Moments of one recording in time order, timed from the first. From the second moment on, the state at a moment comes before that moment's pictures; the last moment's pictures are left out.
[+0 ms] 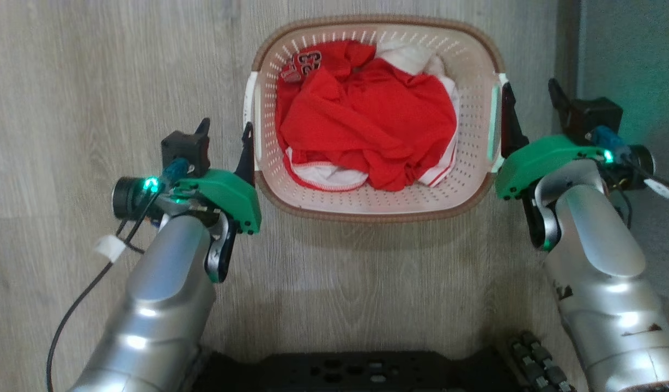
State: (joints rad) left arm -0.62 0.03 -0.39 0.77 -0.31 0.06 -0.25; right arm -0.64 -0.05 0.07 0.68 0.15 0.13 -0.25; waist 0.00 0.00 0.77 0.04
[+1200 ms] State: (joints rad) left arm -0.89 0.03 -0.64 0.96 -0.46 0.09 -0.25; right arm -0.78 -0.06 0.10 0.80 0.16 0.13 -0.25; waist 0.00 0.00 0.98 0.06
